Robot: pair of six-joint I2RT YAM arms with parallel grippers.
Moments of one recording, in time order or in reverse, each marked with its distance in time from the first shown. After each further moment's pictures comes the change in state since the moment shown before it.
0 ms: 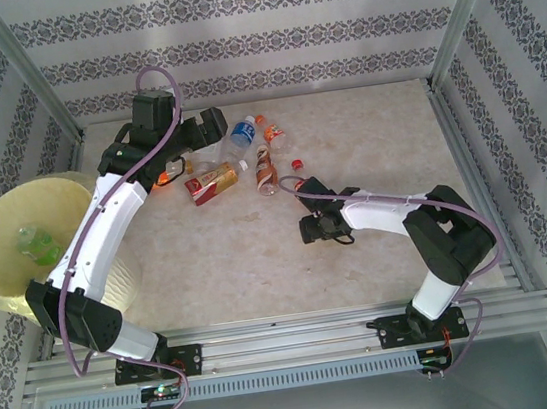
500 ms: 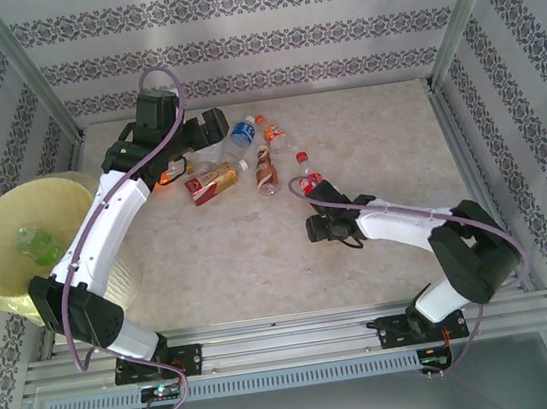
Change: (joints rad) left arm 0.000 0.022 -0.001 0.007 0.000 0.000; right arm 0.000 -0.183 -0.121 0.085 0.042 0.002
